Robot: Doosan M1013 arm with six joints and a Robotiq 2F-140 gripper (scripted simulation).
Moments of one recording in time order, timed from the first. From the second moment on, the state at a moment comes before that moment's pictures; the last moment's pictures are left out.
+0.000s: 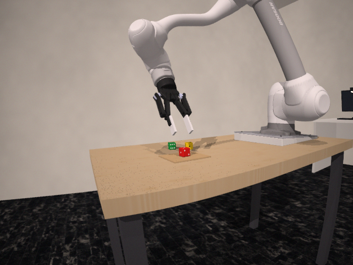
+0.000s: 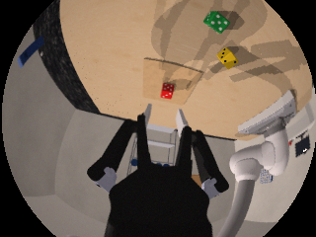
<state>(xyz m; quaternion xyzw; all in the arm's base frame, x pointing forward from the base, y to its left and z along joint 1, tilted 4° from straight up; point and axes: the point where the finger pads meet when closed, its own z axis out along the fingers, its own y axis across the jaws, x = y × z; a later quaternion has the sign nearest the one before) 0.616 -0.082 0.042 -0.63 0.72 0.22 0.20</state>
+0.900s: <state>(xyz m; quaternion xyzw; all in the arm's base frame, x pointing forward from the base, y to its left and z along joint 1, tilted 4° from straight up) 0.616 -0.073 0.044 -0.66 0.74 0.10 0.05</state>
